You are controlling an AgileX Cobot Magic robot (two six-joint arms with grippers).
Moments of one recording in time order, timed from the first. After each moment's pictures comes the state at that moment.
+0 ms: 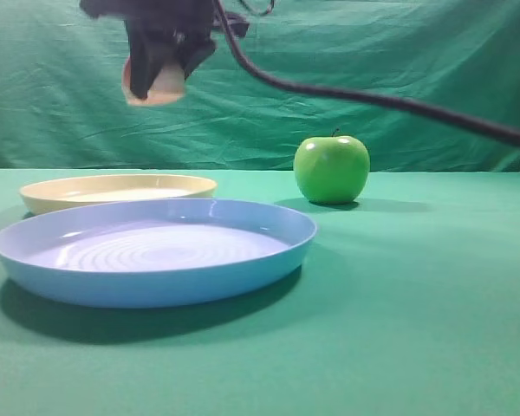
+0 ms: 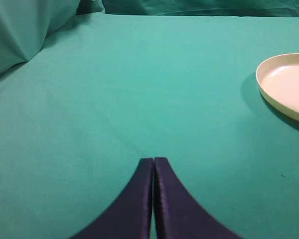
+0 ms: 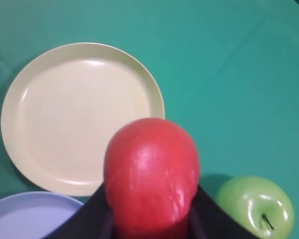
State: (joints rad) left arm 0.06 -0.02 0.01 0.32 0.38 -0.33; right arm 0.74 2.00 -2.03 -0.11 1.10 -0.05
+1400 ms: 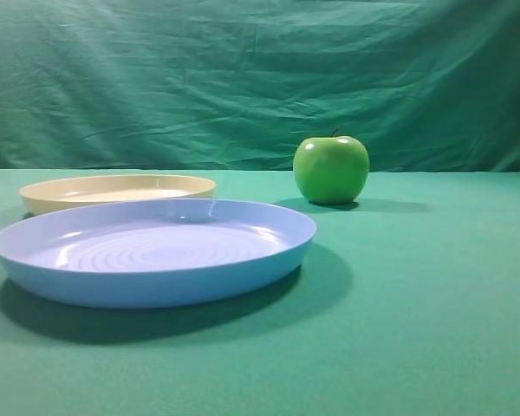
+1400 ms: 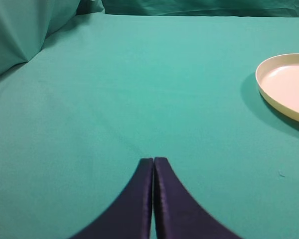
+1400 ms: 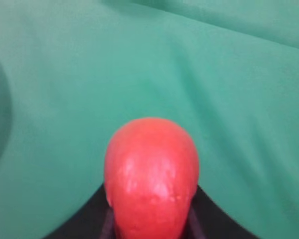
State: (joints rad) left arm 0.06 -0.02 0.01 0.32 0.38 -0.33; right arm 0.40 1.32 -0.82 -0.05 0.72 0.05
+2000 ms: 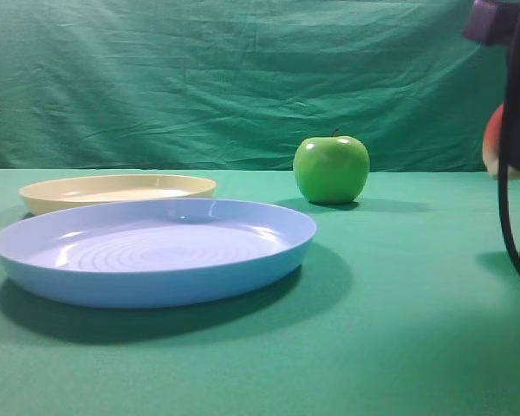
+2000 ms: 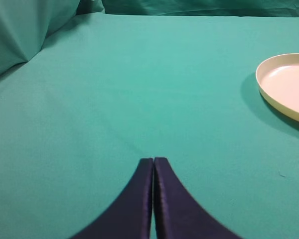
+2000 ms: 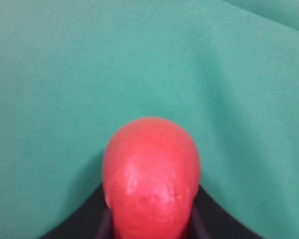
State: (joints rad) left arm 0.06 -0.02 0.01 0.32 0.38 -0.33; right arm 0.39 1.58 -0.76 -0.09 0.45 0.02
